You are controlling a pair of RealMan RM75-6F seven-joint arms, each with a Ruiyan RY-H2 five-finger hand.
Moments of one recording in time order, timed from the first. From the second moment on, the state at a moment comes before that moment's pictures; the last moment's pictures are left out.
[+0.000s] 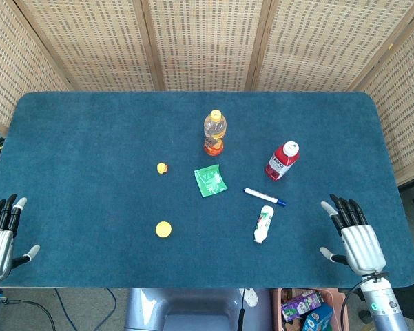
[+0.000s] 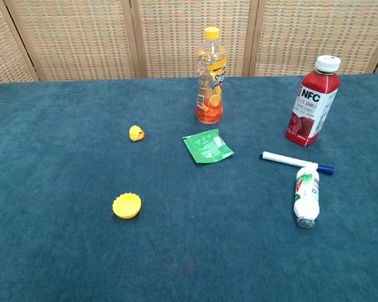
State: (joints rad) left arm -0.02 -1.21 -0.04 -1.67 1.49 1.57 0.30; right arm 0.15 -1.24 0.03 -1.60 -1.59 1.46 -0.10
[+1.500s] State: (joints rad) left arm -0.06 -1.21 -0.05 -1.69 1.48 1.52 0.28; right arm 0.14 -1.24 0.06 -1.58 -1.53 1.45 -0.06
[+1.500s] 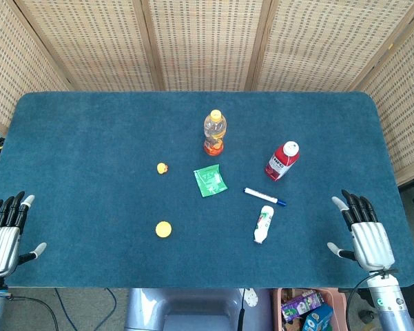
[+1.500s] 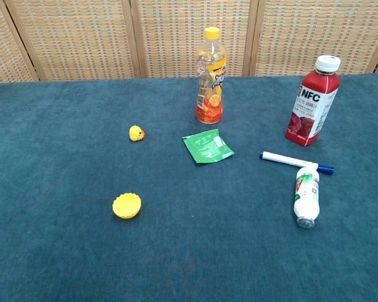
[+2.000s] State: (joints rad) left arm -0.38 -1.22 -0.26 -1.70 1.22 1.17 0.43; right arm 0.15 -1.25 0.09 -1.53 -1.45 1.41 -0.02
